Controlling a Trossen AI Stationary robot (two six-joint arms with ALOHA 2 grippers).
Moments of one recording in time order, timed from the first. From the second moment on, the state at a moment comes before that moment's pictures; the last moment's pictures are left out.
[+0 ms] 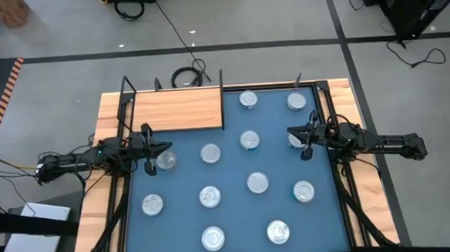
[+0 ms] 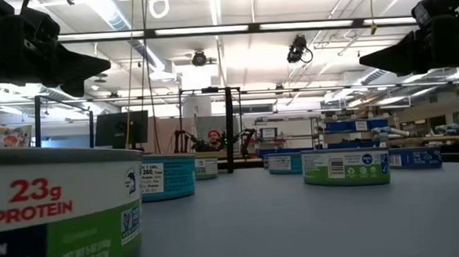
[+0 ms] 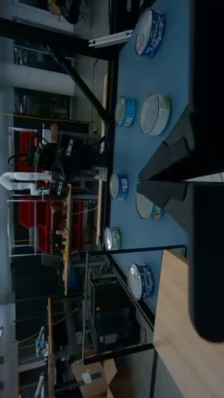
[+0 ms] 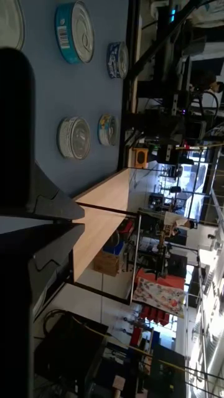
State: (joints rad) left arm 0.05 0.00 0.01 0.06 -0.11 0.00; right arm -0.10 0.03 0.01 0.06 0.23 -0.16
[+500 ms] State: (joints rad) left arm 0.05 0.00 0.01 0.09 -0.11 -0.01; right arm -0.10 0.03 0.01 0.06 0.23 -0.16
